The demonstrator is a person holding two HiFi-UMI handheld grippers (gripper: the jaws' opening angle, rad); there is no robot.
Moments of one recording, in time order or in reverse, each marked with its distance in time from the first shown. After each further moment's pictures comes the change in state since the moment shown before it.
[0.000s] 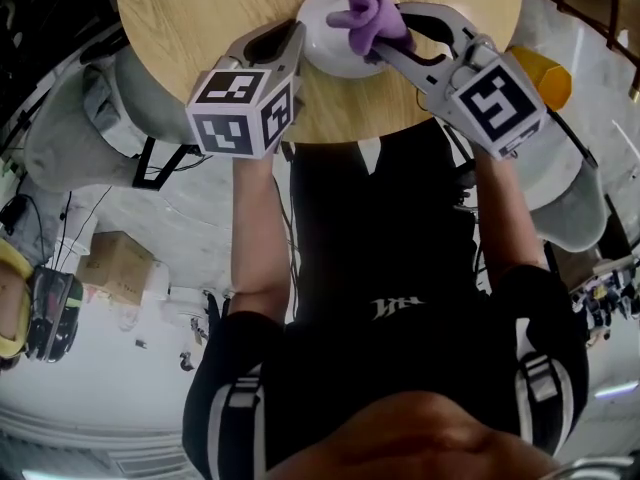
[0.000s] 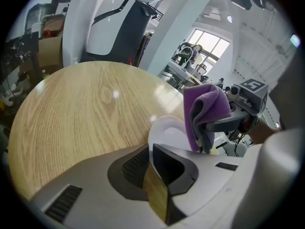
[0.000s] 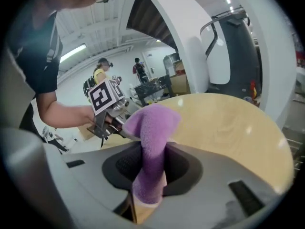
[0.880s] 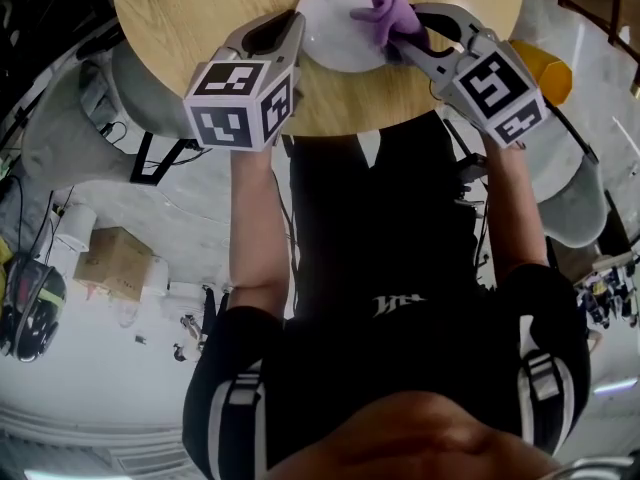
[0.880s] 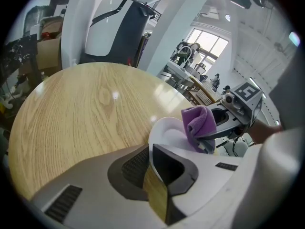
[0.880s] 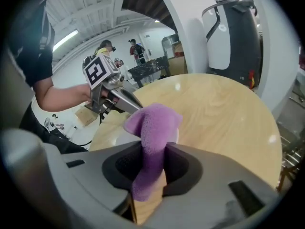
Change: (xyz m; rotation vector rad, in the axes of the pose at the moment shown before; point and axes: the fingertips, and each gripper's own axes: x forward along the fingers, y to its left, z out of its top) left arm 0.003 -0.002 0.001 0.018 -0.006 0.002; right arm -0.002 -0.010 -0.052 0.017 0.180 -0.019
